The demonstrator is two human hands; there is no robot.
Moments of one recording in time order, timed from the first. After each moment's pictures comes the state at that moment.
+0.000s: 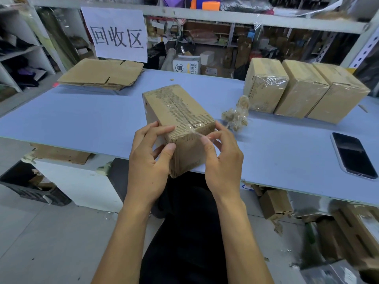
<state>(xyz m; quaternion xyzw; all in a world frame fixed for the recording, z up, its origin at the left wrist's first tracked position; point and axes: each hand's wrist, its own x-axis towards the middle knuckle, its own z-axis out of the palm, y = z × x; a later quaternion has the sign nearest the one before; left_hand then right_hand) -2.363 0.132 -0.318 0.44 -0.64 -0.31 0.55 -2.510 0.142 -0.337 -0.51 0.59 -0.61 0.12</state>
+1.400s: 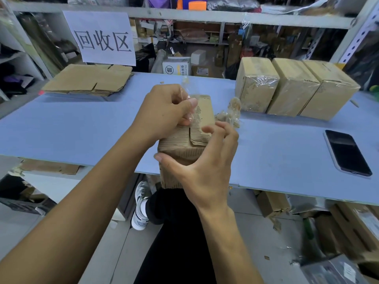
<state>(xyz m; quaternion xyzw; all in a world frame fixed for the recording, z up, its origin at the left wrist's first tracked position) -2.410 0.044 -0.236 0.40 -0.72 -0.41 0.39 -2.488 0.146 -0.314 -0.50 0.65 -0.57 0.01</state>
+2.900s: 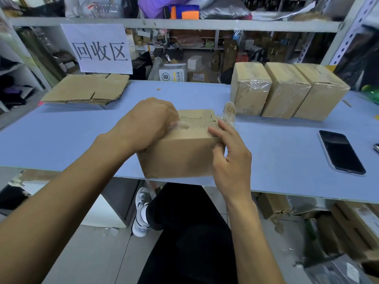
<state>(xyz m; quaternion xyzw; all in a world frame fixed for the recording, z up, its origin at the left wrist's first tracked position) -2.383 0.014 -0.237 0.30 -0.94 0.03 0.17 -2.552 0.139 -0.322 -0.51 0.61 -0.60 0.08</state>
